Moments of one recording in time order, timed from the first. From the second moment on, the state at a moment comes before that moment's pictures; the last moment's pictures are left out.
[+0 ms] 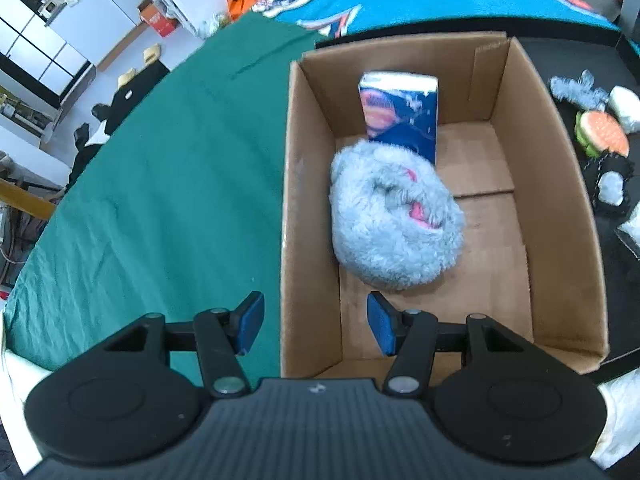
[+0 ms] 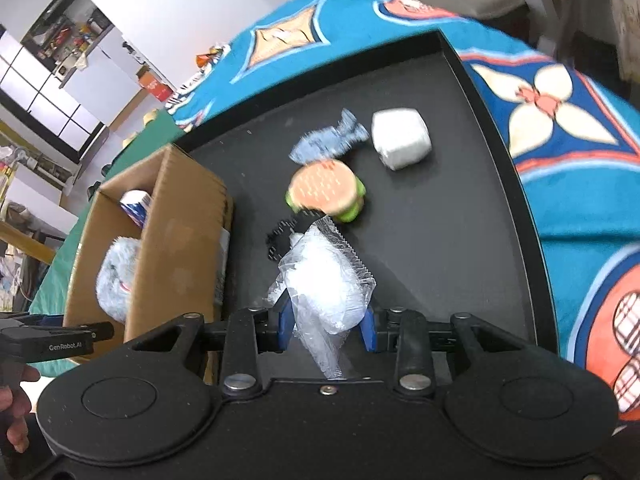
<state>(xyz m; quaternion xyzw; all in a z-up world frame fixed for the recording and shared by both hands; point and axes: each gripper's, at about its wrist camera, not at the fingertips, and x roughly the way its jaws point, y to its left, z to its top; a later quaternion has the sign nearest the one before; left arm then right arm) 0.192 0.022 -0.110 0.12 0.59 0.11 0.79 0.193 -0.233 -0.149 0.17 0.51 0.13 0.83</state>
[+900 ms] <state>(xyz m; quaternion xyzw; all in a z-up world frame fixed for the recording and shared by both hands) 0.191 0.053 -0.106 0.04 0.57 0.11 0.81 0.221 -0.151 -0.068 0.09 0.44 0.19 0.87</state>
